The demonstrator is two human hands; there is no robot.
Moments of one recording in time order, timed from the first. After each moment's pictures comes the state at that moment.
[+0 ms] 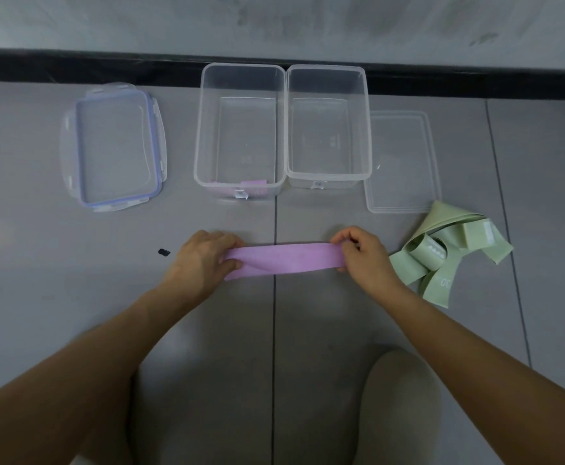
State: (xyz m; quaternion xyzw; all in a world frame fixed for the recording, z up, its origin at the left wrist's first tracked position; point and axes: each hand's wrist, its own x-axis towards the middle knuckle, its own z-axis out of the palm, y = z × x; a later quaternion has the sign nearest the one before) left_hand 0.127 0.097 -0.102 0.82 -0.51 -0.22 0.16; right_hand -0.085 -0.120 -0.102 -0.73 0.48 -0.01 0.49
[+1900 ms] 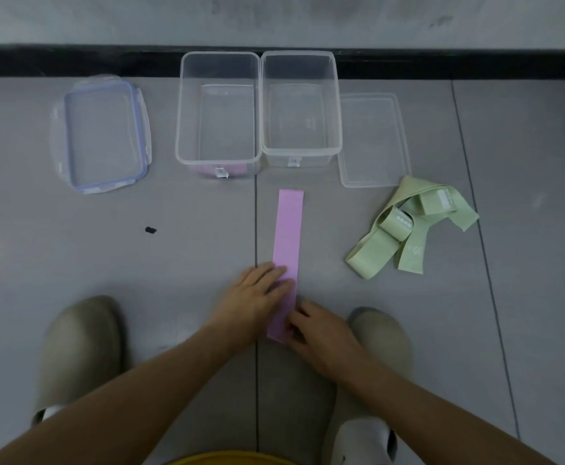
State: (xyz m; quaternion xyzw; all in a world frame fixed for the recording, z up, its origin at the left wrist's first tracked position) left_hand -0.018 0.108 -0.131 0.73 -0.66 -0.15 0.08; right_hand -0.190 0.009 -0.111 -0.93 0.17 0.11 0.31
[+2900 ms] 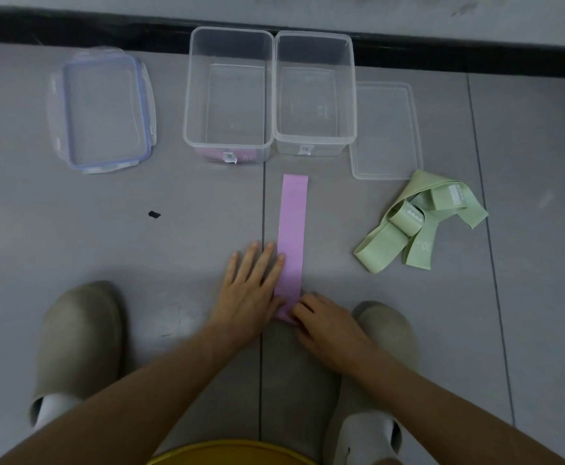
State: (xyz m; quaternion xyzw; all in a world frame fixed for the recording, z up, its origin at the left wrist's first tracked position) left_hand -0.026 0.123 -0.133 0.81 -0.57 -0.15 0.02; right_hand -0.190 0.009 -0.118 -0.96 0.12 0.11 0.24
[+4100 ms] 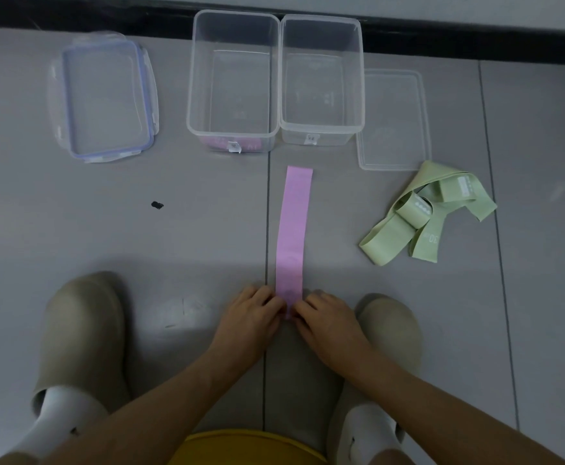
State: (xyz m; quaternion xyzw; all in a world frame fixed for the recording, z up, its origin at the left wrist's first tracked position) left_hand -0.057 0.157 -0.130 0.80 -0.55 -0.19 0.17; right_hand -0.192 0.026 -0.122 -0.95 0.18 0.09 0.22
